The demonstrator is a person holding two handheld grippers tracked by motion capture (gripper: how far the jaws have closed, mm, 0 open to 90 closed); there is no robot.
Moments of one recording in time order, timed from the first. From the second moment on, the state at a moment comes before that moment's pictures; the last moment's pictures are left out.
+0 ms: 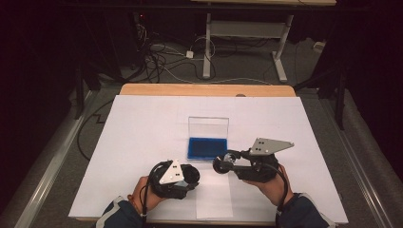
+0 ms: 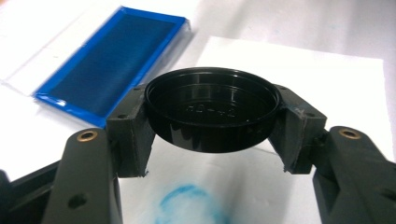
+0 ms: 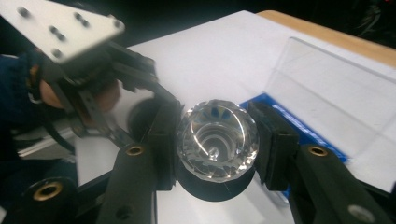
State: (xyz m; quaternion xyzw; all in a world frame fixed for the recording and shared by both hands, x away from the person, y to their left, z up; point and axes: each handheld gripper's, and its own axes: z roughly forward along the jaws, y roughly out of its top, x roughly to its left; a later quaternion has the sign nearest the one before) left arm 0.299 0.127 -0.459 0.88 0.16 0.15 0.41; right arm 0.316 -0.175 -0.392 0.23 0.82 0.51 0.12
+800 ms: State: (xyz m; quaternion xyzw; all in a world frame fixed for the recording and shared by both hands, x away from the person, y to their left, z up) left arm 0.290 0.195 -0.453 0.85 0.22 0.20 0.43; right arm 0.325 -0.190 -0.385 0.24 0.83 0.48 0.14
